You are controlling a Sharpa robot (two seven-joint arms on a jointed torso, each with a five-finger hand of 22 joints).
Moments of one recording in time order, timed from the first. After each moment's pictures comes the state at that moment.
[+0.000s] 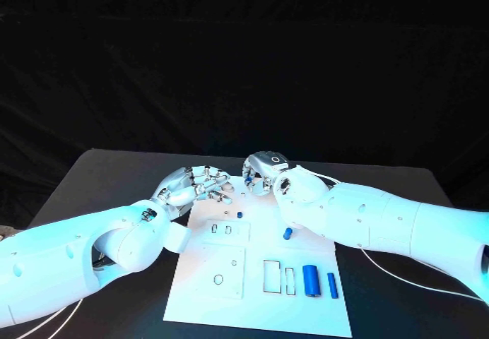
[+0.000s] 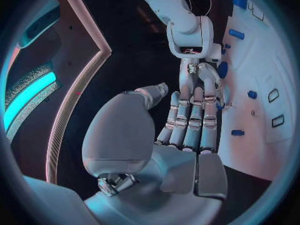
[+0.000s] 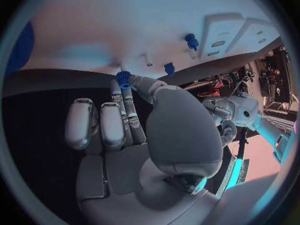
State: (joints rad) left arm 1.15 -0.94 0.01 1.69 -0.13 -0.25 0.37; left_hand 1.32 -0.16 0.61 0.14 0.05 0.66 0.18 0.67 0.47 0.94 0.16 0.51 0.27 0.87 0.13 0.23 0.42 0.18 0.84 0.22 0.67 0.29; right arm 1.32 -0.34 -0.19 1.08 -1.55 -0.51 -0.22; right_hand 1.34 -0.20 0.63 0.04 0.20 1.02 0.15 0.30 0.29 1.23 0.08 0.09 0.09 1.46 -0.01 1.27 1.07 0.09 1.34 0.09 1.34 1.21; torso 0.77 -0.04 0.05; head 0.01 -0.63
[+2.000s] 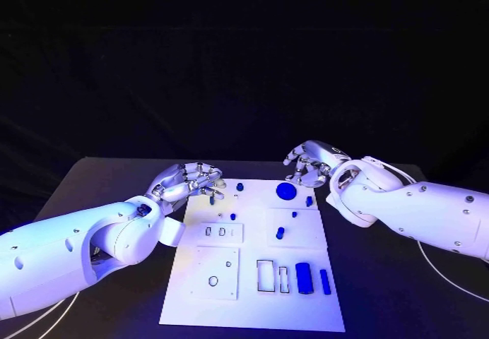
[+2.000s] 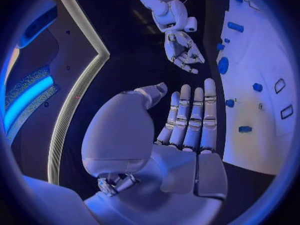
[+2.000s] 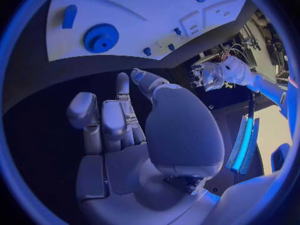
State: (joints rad) left arm 1.15 -0.95 0.01 1.63 -0.14 -0.24 0.38; left_hand 1.31 -0.17 0.61 0.14 0.05 0.65 0.18 0.67 0.47 0.93 0.16 0.51 0.26 0.87 0.13 0.23 0.43 0.18 0.83 0.23 0.67 0.28; right arm 1.38 -0.72 -0.17 1.41 -1.28 -0.50 -0.18; right_hand 1.34 -0.26 0.46 0.07 0.20 0.89 0.14 0.20 0.30 1.31 0.05 0.49 0.31 1.46 -0.03 1.22 0.96 0.11 1.27 0.09 1.21 1.08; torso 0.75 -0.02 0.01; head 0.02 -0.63
